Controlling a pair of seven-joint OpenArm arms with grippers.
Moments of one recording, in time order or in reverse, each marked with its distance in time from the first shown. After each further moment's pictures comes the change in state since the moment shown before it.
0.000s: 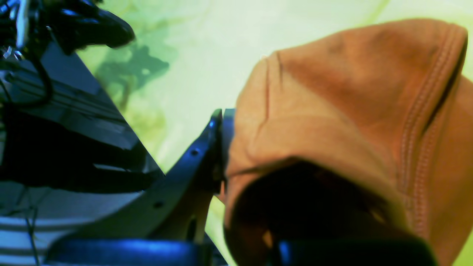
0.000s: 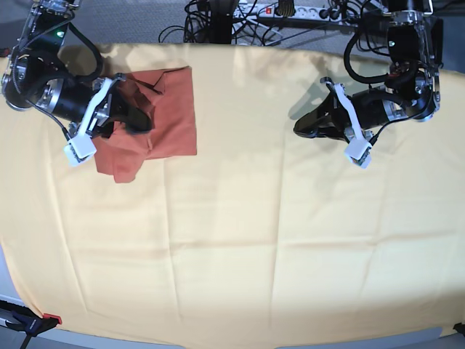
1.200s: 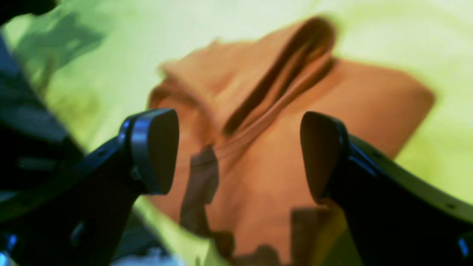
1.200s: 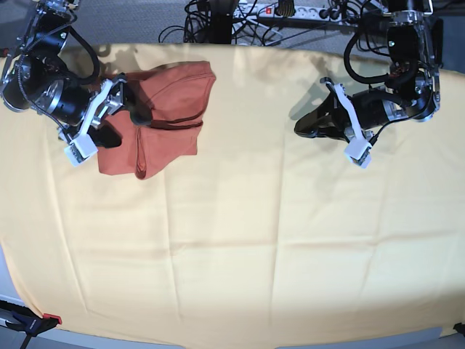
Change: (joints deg) left arm 0.0 0.0 0.0 0.0 0.6 0.0 0.0; right arm 0.2 1.6 -0.7 2.1 -16.6 1.8 6.8
